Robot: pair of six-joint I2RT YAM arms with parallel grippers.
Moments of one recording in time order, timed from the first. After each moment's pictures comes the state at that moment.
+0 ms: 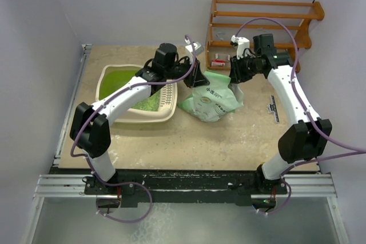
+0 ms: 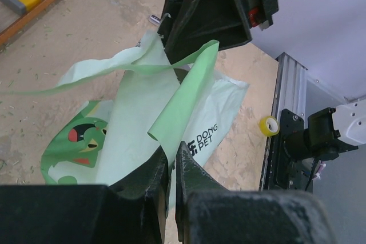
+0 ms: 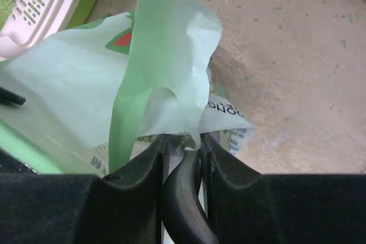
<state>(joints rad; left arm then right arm) -0.61 1.75 1.50 -0.07 0.70 -0.23 0.15 1.61 1.62 -0.95 -0.40 -0.21</state>
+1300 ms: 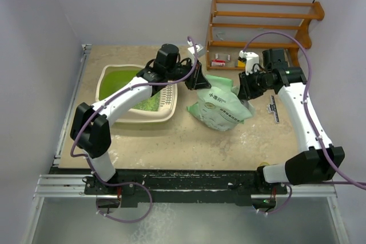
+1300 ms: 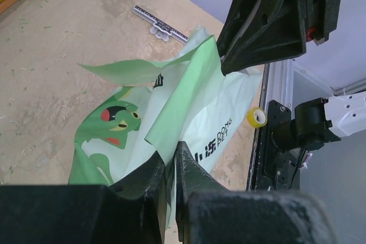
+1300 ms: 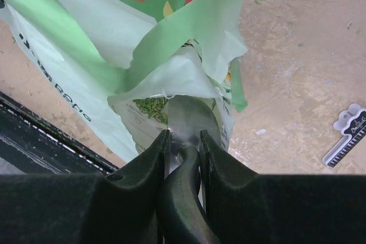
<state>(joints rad) -0.63 1.75 1.50 -0.10 0.72 -0.22 0.11 1.37 1.45 -1.10 -0.35 -0.25</state>
